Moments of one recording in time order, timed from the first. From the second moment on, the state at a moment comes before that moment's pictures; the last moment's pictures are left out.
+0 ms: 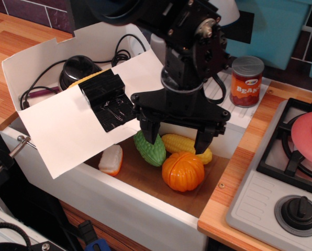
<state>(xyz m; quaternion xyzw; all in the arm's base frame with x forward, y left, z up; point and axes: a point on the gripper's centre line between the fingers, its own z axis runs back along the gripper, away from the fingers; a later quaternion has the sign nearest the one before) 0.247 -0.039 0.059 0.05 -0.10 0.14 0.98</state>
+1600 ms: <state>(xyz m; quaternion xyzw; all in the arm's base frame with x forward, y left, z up) 0.239 -0.003 -0.005 0.17 -0.18 0.02 0.97</state>
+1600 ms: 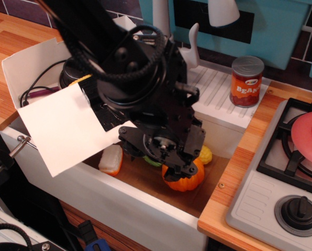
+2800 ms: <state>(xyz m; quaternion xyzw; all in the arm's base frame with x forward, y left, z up) 0.241 0.041 0.099 0.28 -0.09 -0.12 0.95</state>
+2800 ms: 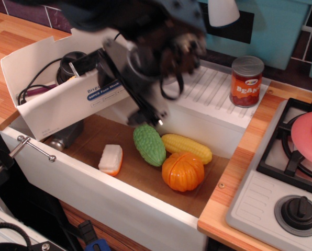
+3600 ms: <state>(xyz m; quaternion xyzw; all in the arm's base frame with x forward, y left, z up) 0.255 0.135 0.109 0.24 -0.09 -0.20 0.95</state>
